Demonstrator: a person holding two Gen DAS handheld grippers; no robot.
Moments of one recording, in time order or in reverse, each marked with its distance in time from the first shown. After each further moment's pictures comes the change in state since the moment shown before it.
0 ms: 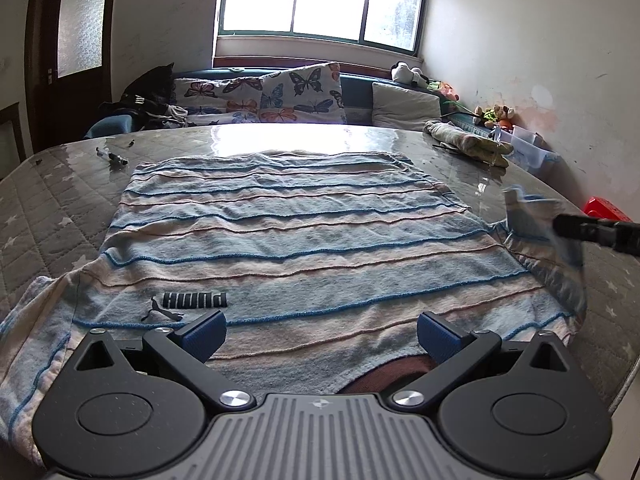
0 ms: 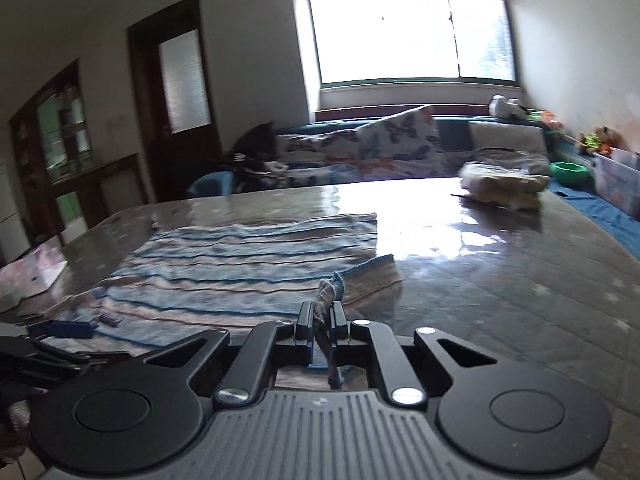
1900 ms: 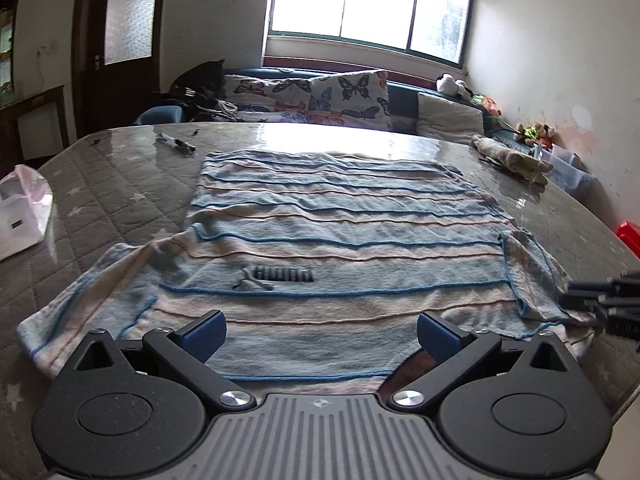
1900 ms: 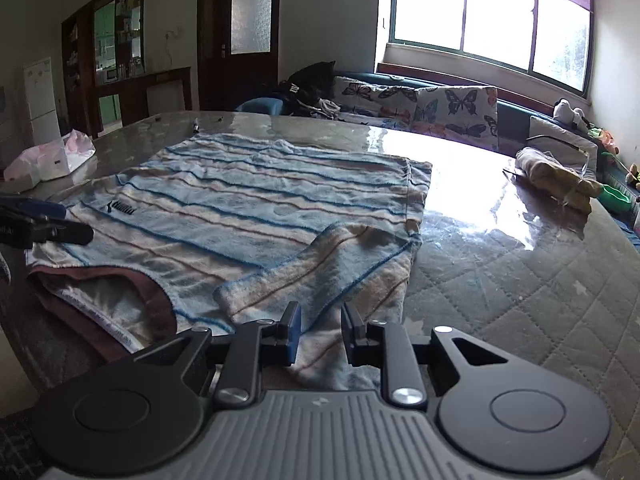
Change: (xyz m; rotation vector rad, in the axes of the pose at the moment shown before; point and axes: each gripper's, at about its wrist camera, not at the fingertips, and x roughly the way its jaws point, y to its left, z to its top) left arm -0.036 0.035 -0.014 -0.089 -0.013 0.117; right arm 0.015 0.008 -0.031 -0.228 0.173 0.048
